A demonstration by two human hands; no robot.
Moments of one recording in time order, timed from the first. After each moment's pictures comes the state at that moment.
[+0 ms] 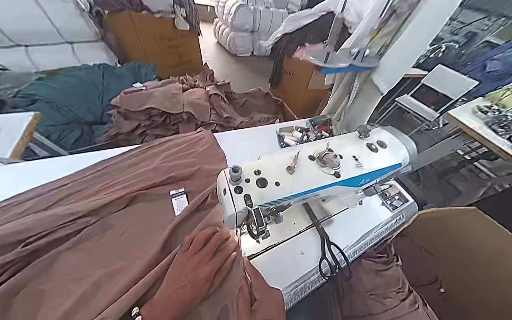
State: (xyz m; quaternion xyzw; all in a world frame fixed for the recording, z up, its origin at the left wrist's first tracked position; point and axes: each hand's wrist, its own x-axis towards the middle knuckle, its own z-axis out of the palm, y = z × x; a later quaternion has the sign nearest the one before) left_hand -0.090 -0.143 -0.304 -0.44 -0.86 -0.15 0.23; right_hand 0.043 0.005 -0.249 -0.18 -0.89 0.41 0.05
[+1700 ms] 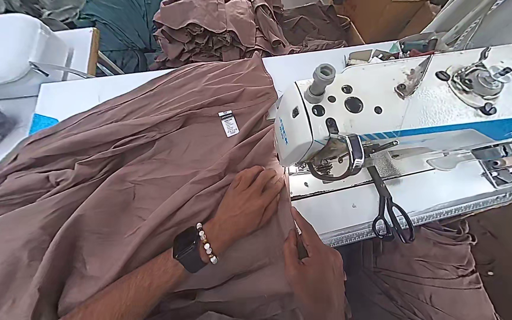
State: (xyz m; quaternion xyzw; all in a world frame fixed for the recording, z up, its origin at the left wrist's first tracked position) left_hand -0.066 -0.142 -0.293 -0.39 -0.90 -0.15 0.12; right_hand 0.061 0.001 -0.239 -0.14 -0.93 0.31 0.12
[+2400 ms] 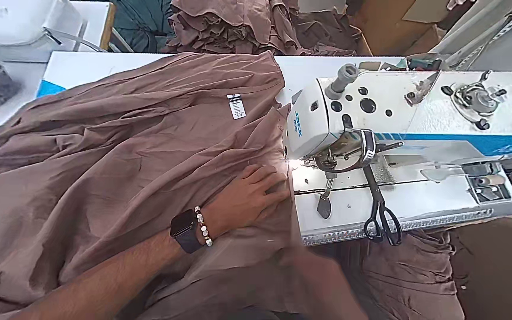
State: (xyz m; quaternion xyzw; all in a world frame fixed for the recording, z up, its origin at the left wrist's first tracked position) left_hand -0.066 -0.154 -0.289 -0.49 -0.85 -0.19 0.07; right_hand 0.106 0.060 -0.249 0.16 -0.95 0.28 -0.06
